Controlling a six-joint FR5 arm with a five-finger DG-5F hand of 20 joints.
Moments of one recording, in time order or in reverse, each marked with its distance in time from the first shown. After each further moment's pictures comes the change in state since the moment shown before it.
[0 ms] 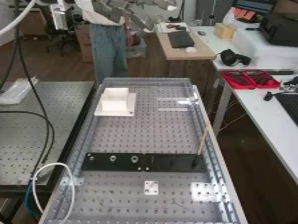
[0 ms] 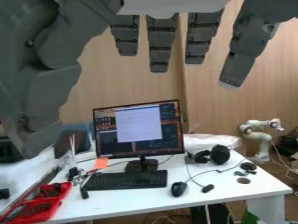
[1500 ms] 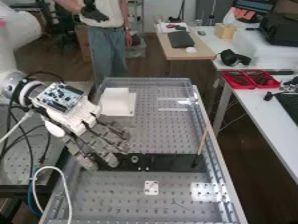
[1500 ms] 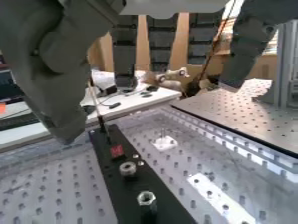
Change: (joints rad) arm -0.050 -0.113 -0.477 0.370 0.316 0.125
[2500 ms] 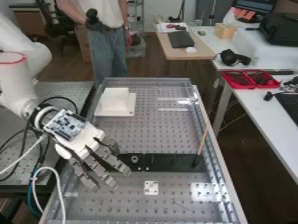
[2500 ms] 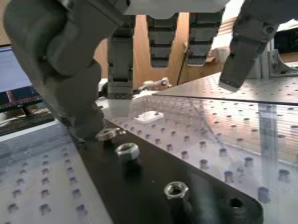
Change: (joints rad) arm 0.052 -0.187 -0.109 0.360 0.153 0.062
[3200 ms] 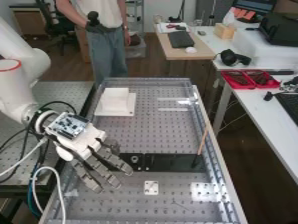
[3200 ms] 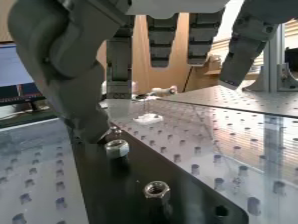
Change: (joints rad) arm -0.028 -0.030 -0.026 0.111 -0.066 -0.118
